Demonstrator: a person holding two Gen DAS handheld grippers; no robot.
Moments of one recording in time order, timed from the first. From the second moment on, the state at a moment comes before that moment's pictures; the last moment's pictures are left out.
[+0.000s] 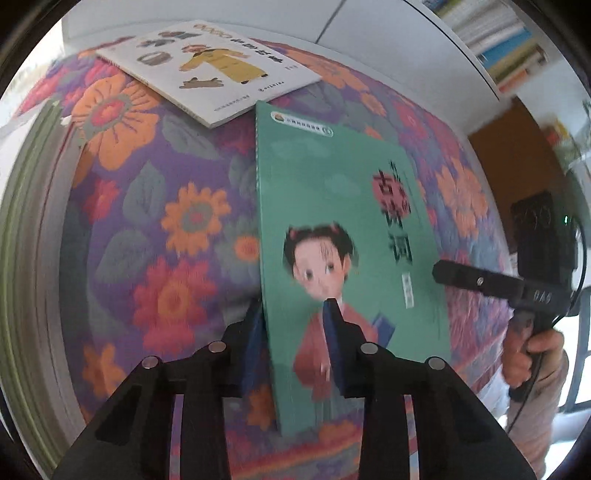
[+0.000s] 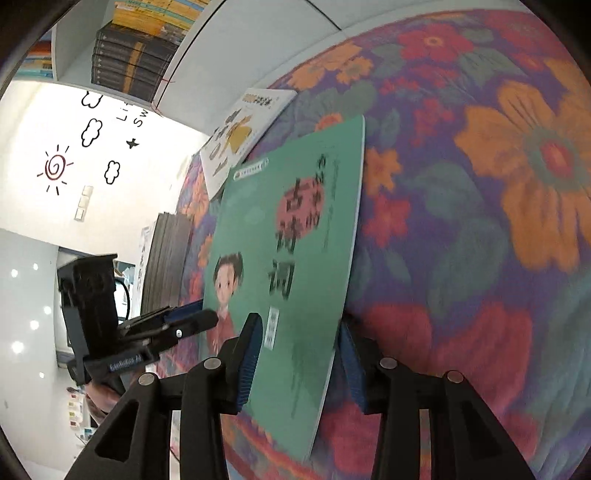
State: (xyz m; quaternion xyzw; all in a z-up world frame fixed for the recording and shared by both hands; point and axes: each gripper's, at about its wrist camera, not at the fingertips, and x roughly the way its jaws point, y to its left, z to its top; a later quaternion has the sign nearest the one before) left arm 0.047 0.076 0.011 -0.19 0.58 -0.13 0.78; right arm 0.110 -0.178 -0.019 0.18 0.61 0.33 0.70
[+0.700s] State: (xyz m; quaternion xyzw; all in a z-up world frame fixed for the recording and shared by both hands) left arm 0.017 0.095 0.108 -0.15 0.50 -0.13 0.84; right arm 0.064 -0.145 0.077 0.11 0.53 0.33 0.77
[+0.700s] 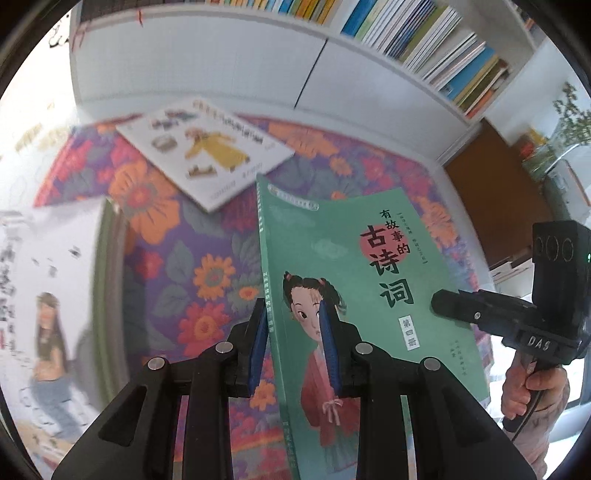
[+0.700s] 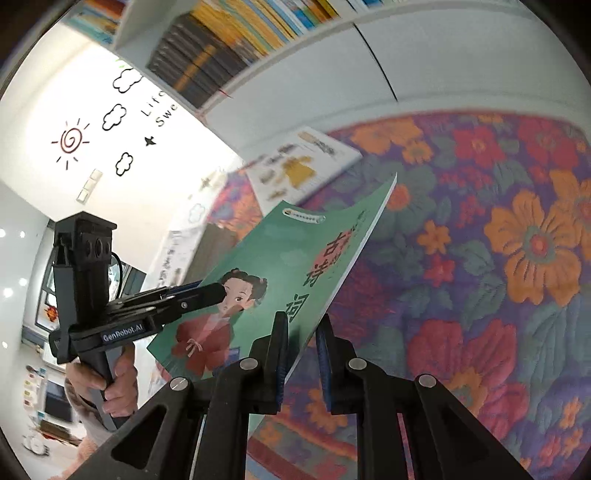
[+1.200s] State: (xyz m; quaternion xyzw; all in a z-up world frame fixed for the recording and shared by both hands) left arm -0.029 0.194 0.169 -0.14 0.44 -0.06 0.88; right arm 0.026 -0.037 0.142 0.06 0.46 0.39 0.80
